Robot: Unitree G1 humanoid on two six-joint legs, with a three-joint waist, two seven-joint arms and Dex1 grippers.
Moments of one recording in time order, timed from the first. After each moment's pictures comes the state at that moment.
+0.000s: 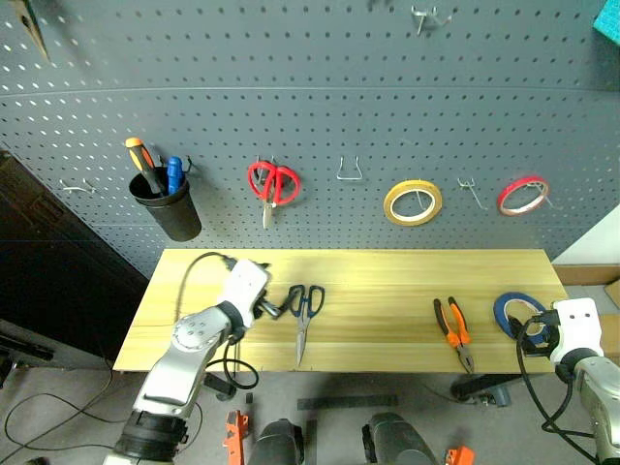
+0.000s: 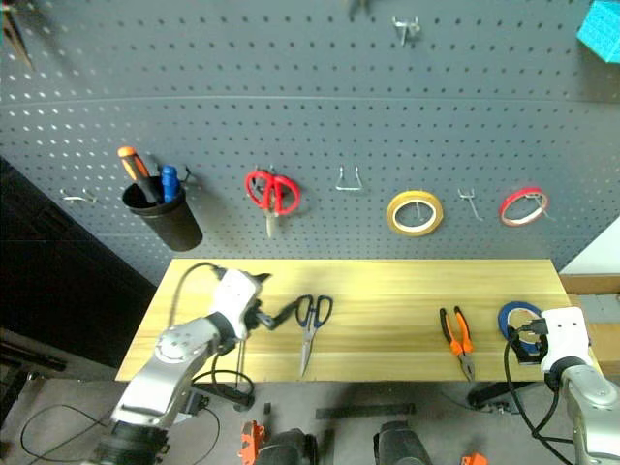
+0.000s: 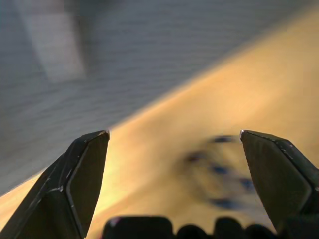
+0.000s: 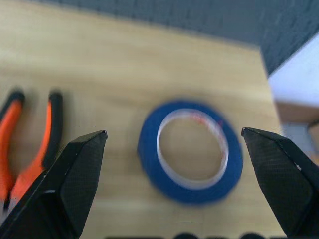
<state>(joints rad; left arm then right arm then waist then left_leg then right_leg) -0.17 0.44 -0.17 -0.11 -0.13 0.28 -0.64 0.15 -0.57 -0.35 -0.01 0.19 0.40 0.37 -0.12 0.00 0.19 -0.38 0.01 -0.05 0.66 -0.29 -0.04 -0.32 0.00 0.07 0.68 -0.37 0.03</state>
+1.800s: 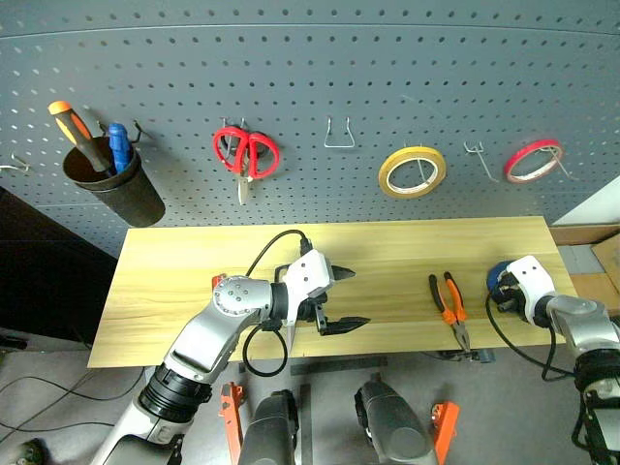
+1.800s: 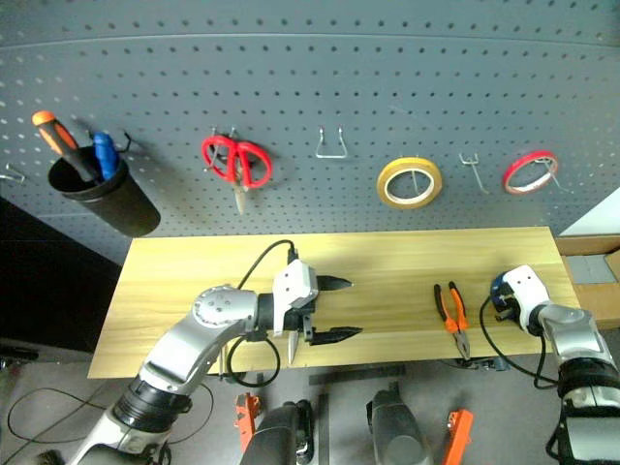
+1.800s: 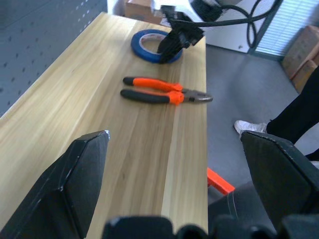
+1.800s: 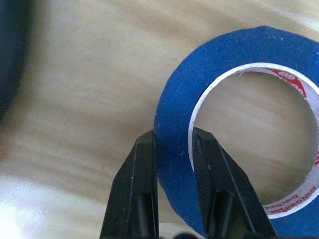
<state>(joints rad) -0.35 0.49 -0.31 -0.25 -0.24 0.41 -0.95 -0.32 -0.73 -0.03 0.57 -0.02 0.35 0.62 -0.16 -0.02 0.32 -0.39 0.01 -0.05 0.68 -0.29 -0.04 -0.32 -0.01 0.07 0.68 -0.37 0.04</state>
